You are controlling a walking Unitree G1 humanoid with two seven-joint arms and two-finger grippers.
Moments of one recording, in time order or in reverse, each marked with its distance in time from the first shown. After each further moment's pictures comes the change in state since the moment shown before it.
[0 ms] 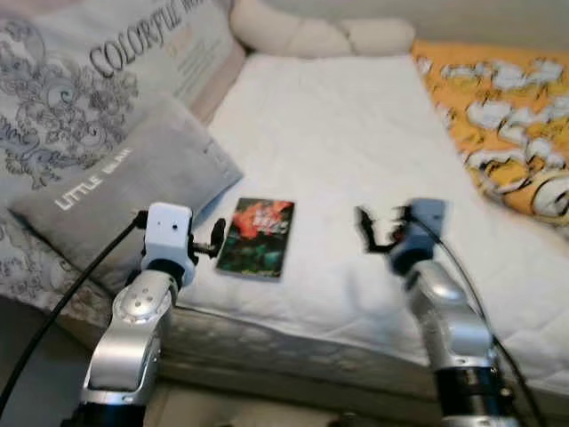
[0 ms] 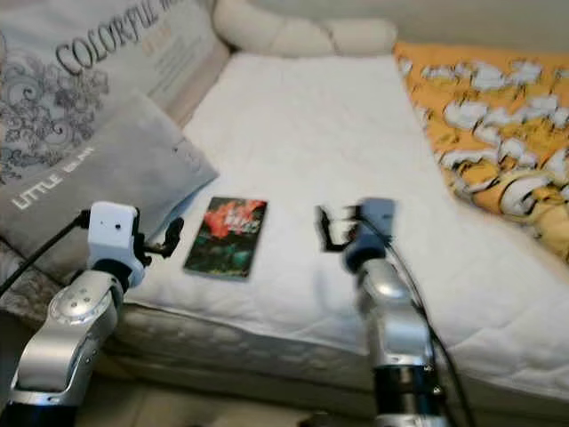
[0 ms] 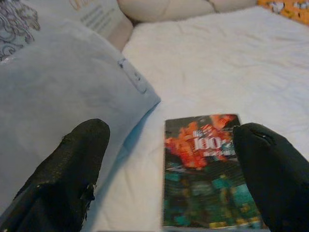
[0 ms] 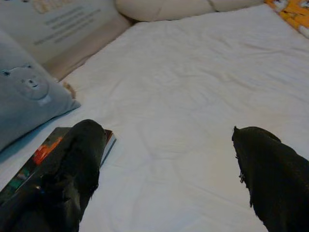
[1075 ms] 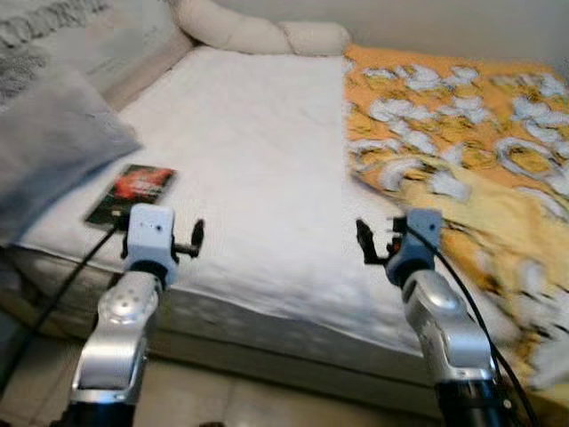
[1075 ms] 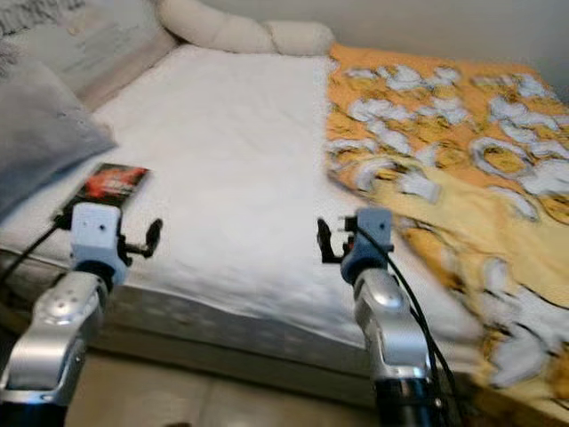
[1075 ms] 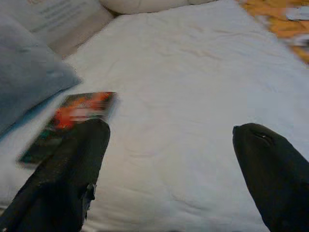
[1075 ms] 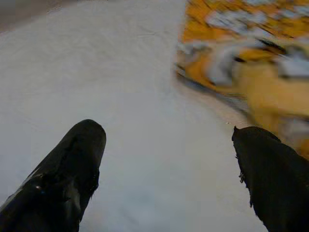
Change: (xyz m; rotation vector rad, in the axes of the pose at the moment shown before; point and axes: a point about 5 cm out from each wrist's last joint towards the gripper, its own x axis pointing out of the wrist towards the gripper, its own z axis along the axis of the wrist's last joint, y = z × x) left arm -0.001 0.012 -0.010 0.035 0.044 0.066; right arm -0.013 -0.012 -0.018 -0.080 0.085 -0.081
